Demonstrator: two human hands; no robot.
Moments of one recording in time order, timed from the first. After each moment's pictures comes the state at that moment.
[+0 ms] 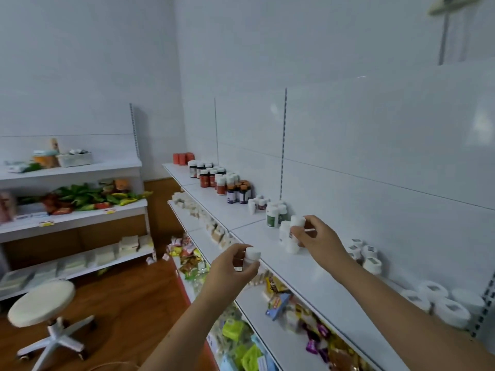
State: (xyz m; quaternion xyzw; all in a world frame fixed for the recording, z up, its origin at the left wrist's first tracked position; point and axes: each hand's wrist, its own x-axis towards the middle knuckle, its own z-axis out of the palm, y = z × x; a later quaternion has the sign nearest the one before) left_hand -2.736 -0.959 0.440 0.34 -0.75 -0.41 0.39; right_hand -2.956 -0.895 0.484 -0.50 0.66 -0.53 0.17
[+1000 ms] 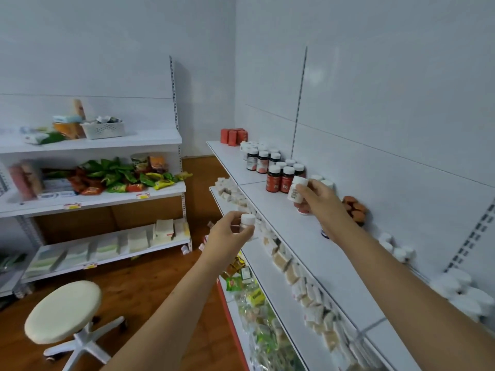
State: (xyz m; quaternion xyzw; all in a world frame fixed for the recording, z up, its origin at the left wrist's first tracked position) left_hand -2.659 -1.535 0.430 0.44 -0.67 -0.43 0.41; right_hand -2.877 -1.504 0.495 -0.50 0.59 -0.56 0.28
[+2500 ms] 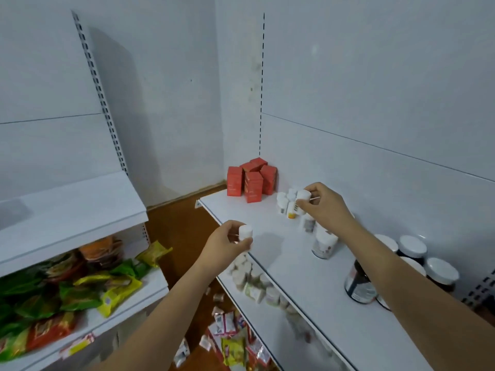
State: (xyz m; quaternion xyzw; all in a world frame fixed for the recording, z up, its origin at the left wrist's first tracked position) left_hand -2.675 -2.443 0.385 0.37 -0.76 -0.46 0.28; right_hand -2.911 -2.345 0.455 -0.44 0.76 -0.45 0.12
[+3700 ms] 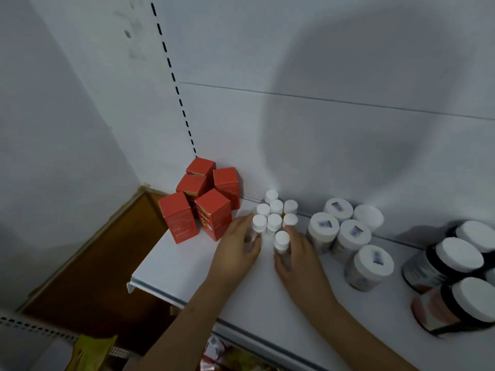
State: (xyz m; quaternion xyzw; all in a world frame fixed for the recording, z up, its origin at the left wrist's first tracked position) left_hand -2.861 -2.659 0.301 0.09 -0.89 -0.39 0.21; right_hand -2.906 -2.493 0.294 -0.28 0.87 -0.39 -0.01
